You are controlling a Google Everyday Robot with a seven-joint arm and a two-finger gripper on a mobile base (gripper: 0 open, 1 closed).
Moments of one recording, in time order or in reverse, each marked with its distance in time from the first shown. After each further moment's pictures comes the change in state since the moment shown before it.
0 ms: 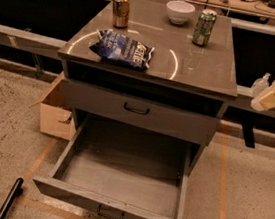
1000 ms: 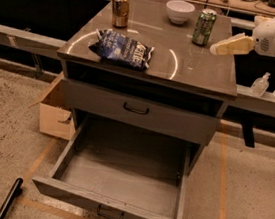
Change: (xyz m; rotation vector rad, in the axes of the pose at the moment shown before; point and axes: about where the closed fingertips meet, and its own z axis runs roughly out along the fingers) arm -0.037 -0.159 0.152 0.166 -0.418 0.312
